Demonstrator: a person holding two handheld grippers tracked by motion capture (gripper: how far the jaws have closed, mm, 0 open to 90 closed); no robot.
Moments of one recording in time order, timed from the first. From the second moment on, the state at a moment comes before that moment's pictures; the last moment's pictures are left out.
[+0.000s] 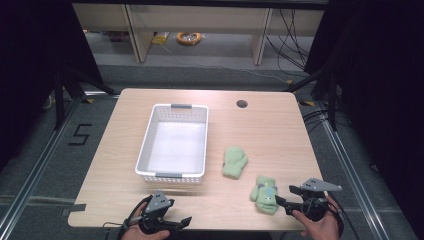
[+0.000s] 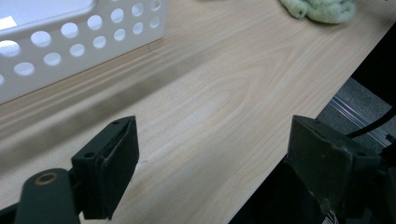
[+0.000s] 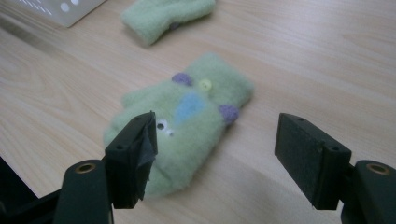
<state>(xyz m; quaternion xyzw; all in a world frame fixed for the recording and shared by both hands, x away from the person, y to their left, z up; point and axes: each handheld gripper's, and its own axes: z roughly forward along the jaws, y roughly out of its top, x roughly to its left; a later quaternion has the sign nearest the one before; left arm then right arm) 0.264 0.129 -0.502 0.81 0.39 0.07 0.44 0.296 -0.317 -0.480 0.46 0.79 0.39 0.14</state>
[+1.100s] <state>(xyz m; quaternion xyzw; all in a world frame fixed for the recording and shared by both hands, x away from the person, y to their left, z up) 0.265 0.131 -0.502 0.81 0.39 0.08 0.43 0.376 -0.231 -0.453 0.41 0.83 0.37 0.11</state>
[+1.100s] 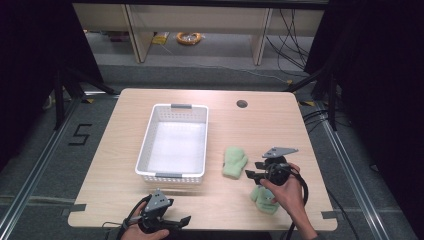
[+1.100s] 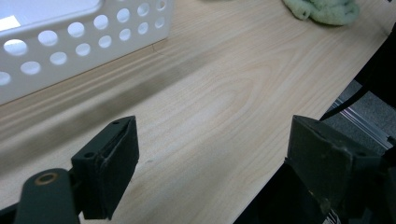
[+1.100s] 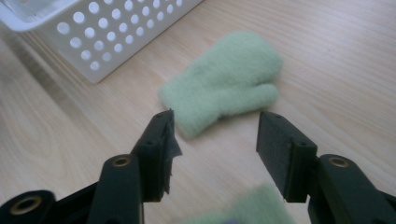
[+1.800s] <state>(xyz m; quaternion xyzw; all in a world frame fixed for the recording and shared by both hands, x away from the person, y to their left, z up) 0.265 0.131 -0.501 0.81 0.39 0.07 0.43 0.430 -0.179 -0.473 0.41 0.85 0.32 0.10</state>
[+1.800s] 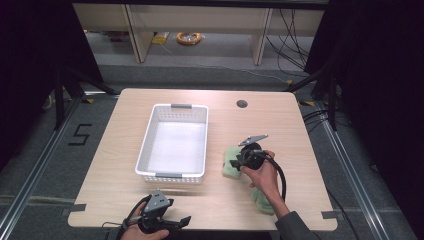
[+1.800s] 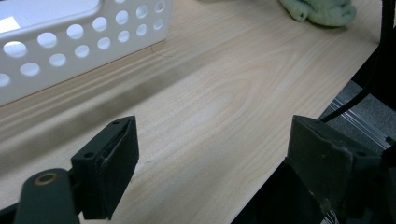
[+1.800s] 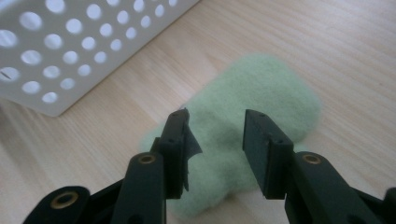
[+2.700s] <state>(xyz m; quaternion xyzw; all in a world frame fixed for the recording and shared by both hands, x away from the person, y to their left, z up) 0.264 0.130 -0.501 0.81 0.39 0.07 0.44 0.440 -0.179 -0.492 0.38 0.86 0.32 0.10</state>
